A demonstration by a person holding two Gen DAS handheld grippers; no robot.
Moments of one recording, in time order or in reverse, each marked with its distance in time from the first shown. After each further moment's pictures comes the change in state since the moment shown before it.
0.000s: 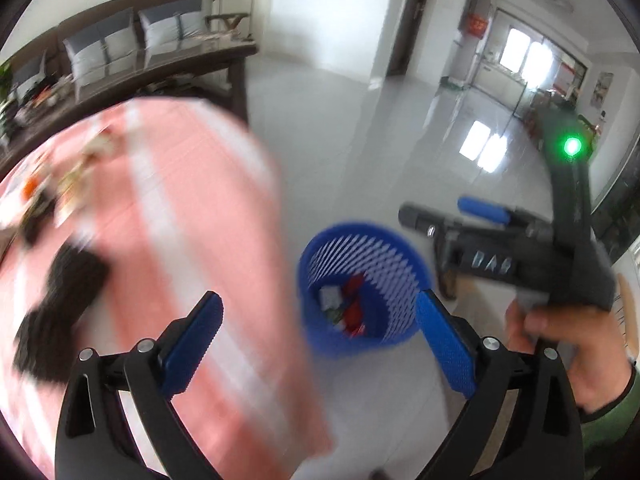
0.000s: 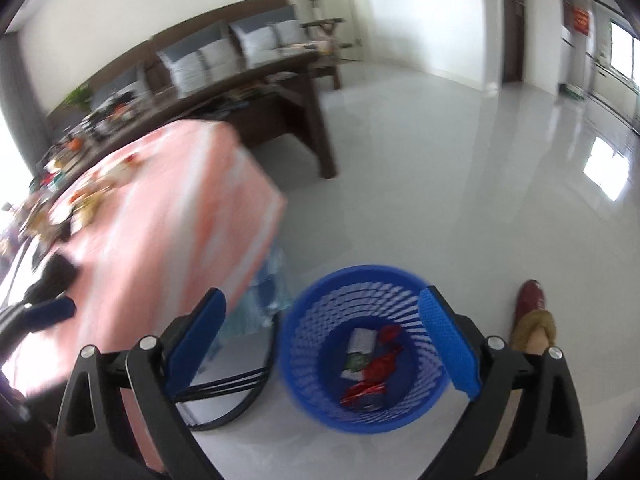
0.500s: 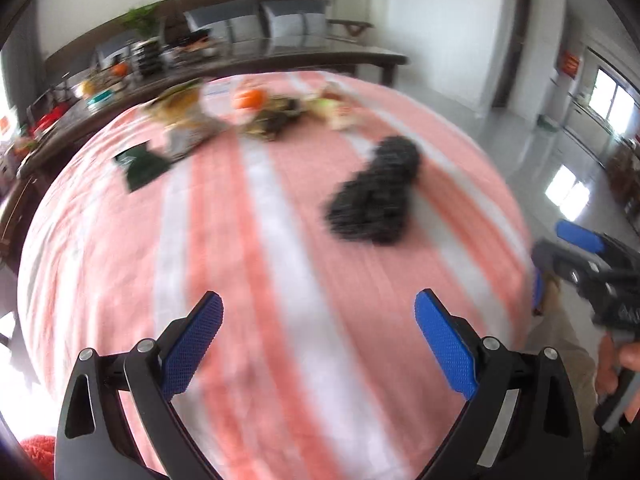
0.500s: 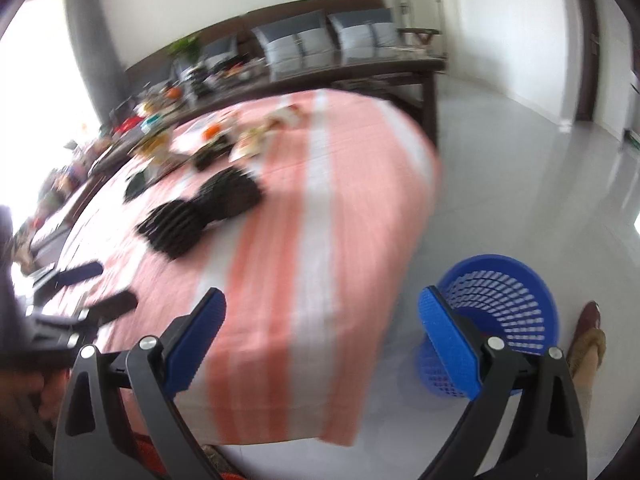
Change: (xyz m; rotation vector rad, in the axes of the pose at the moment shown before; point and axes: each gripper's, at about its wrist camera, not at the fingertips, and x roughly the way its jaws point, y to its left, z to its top) left arm -0.085 0.171 -0.096 -0.214 -0.068 0.304; right arm -0.017 0.165 -0.053 -0.207 0.026 0.185
